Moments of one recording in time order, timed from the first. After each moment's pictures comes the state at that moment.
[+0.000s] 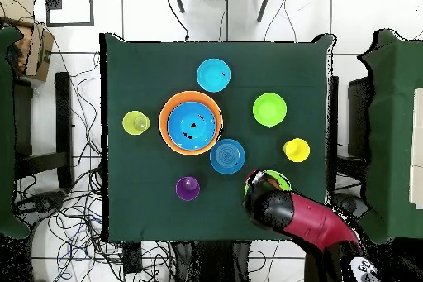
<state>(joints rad) -0.55 -0.74 -0.07 2.02 -0.18 0.20 2.03</state>
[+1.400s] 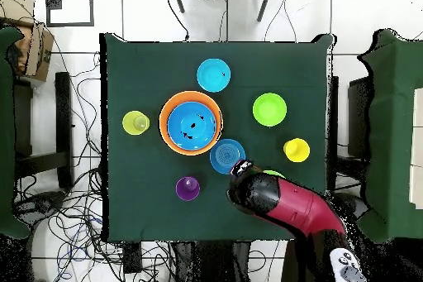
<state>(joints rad) -0.43 -0.77 -0.10 1.97 -0.06 0.36 2.03</state>
